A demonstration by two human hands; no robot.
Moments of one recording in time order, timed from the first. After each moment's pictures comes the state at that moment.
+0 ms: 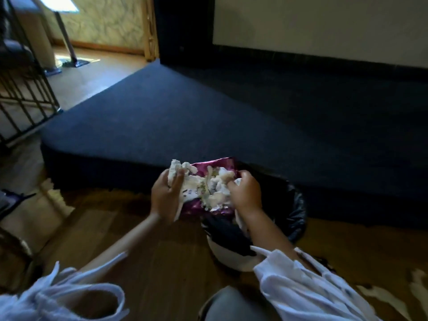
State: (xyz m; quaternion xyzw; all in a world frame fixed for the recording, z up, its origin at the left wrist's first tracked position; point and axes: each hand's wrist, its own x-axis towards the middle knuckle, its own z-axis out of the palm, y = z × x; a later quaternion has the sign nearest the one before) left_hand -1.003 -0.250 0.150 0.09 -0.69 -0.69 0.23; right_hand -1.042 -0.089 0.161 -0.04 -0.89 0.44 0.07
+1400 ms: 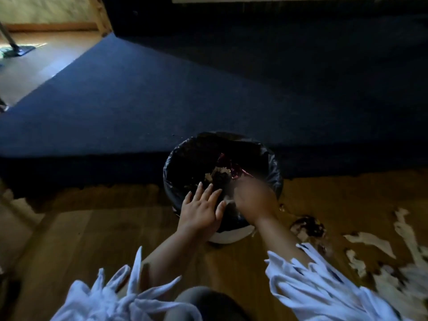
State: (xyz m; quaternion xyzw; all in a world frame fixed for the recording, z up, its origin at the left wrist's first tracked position) left_hand -1.003 -0.132 0.066 -0.10 -0.99 -0.11 -0.06; right_hand -1.031 0.020 0.056 0.01 -0.97 0.23 0.07
